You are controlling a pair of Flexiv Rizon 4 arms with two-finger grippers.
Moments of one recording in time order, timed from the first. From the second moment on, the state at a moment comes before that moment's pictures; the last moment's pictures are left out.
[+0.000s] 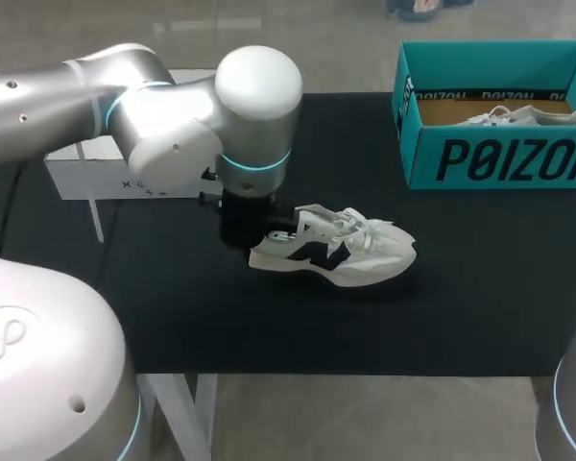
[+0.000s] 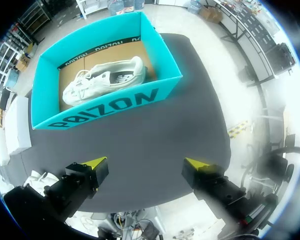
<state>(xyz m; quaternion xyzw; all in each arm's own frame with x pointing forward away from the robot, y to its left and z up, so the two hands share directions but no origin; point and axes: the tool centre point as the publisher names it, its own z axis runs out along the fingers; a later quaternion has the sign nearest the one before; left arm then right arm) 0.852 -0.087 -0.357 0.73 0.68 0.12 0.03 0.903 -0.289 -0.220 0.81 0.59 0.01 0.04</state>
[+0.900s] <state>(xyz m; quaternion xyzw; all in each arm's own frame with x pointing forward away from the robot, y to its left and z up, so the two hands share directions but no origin) 0.857 -0.122 -0.374 0.72 0.69 0.05 0.02 0.903 -0.289 -0.220 0.81 0.59 0.01 0.04</state>
